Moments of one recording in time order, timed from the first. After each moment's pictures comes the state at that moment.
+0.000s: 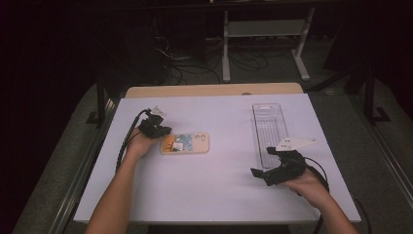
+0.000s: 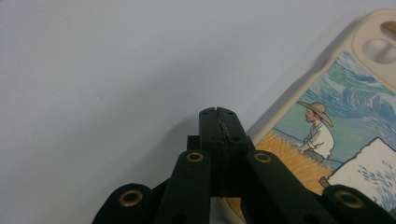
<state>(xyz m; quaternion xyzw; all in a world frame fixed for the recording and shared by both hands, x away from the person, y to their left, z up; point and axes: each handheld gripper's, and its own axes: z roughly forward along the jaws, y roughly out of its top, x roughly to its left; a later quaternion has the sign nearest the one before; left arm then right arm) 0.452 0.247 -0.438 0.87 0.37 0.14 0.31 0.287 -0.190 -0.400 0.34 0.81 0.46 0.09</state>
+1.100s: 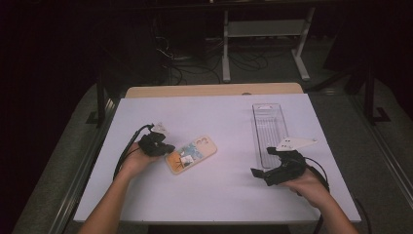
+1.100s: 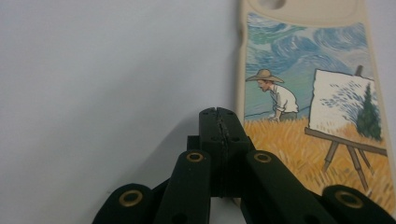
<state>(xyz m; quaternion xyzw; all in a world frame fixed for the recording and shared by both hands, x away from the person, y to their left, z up) 0.387 0.233 -0.435 0.90 0.31 0.09 0.30 0.288 -0.191 -0.401 0.34 0.81 0.46 0.09</state>
